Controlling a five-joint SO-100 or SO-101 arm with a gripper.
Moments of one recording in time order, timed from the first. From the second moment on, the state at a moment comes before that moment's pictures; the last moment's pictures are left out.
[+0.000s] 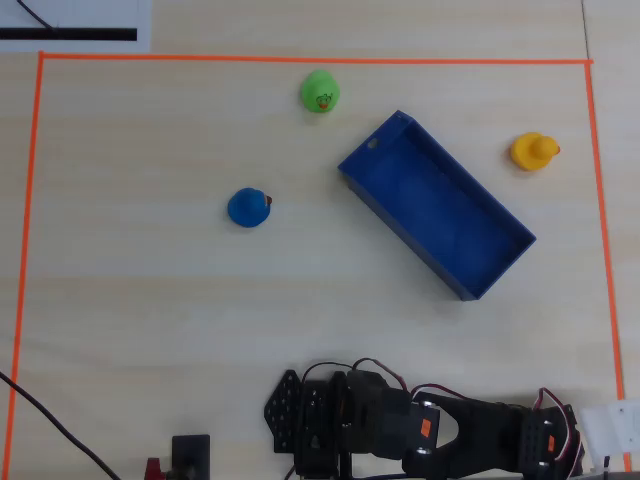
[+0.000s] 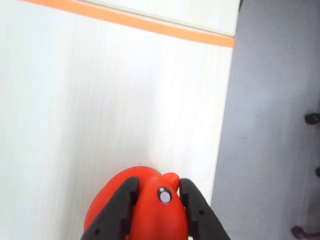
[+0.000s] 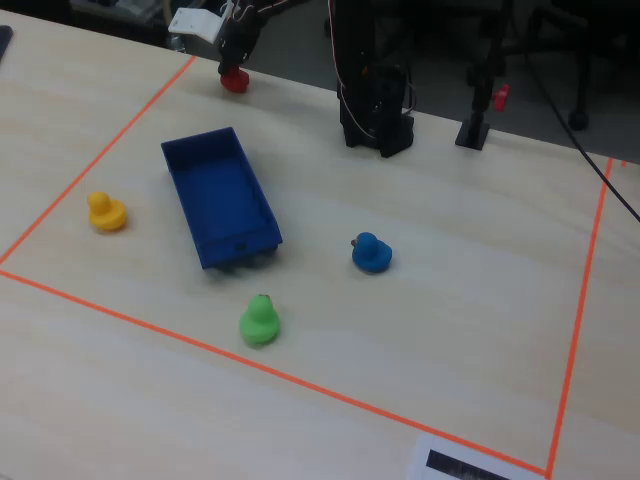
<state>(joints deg) 104.5 88.2 113.6 25.6 -110.0</state>
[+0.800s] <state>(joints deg) 71.2 110.6 102.7 53.4 -87.9</state>
